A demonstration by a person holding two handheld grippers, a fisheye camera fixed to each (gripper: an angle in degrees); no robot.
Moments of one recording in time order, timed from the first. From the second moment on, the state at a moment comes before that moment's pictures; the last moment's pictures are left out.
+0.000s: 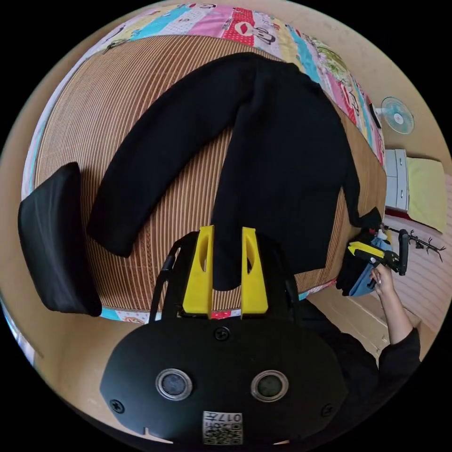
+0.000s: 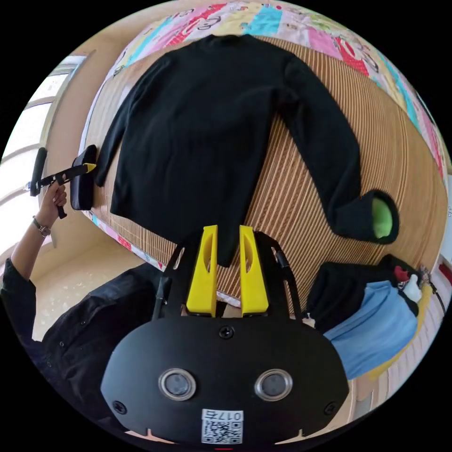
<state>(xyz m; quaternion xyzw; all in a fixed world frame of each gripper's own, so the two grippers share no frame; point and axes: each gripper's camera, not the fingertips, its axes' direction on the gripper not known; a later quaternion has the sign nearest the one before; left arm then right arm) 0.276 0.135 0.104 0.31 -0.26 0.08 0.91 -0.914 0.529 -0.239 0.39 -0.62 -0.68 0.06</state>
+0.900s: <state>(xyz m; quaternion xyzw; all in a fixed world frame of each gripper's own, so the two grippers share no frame) 0.186 0.290 0.086 0.27 -0.12 -0.17 0.94 -1.080 0.327 -0.165 0.37 -0.65 -0.66 0.06</state>
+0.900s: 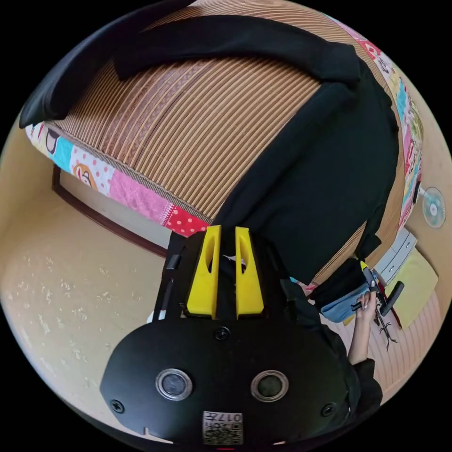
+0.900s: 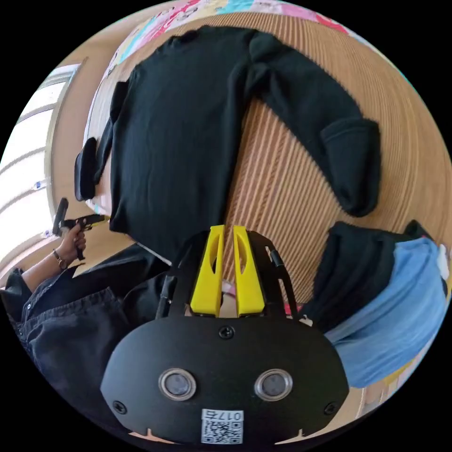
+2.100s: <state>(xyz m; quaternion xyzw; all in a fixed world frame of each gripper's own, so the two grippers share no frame) 0.167 0.422 -0.016 0.31 0.00 -0.15 0.94 -1.091 -0.097 -0.019 0.04 -0.95 -0.28 -0.09</state>
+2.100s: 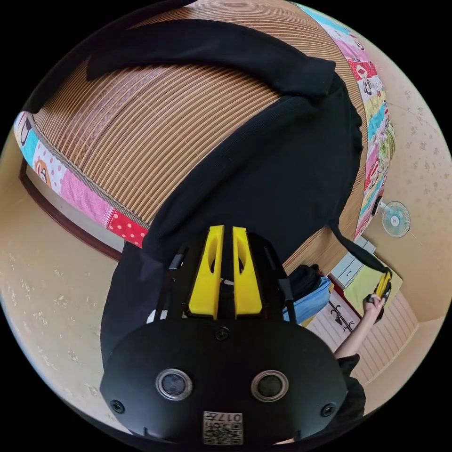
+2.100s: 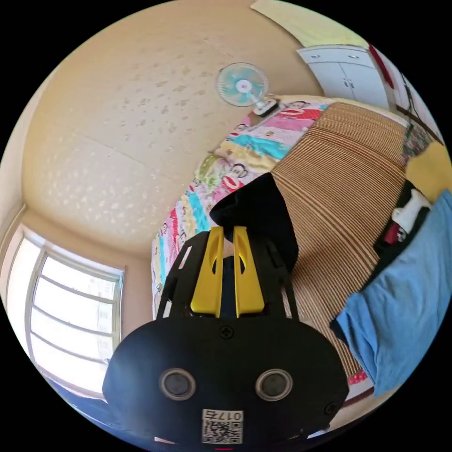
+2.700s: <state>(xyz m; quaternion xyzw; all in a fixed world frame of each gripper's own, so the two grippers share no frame) 0.087 0.482 -0.009 0.25 -0.01 -0.02 0.97 -1.038 0.313 0.001 0.13 -0.73 -0.67 -0.11</state>
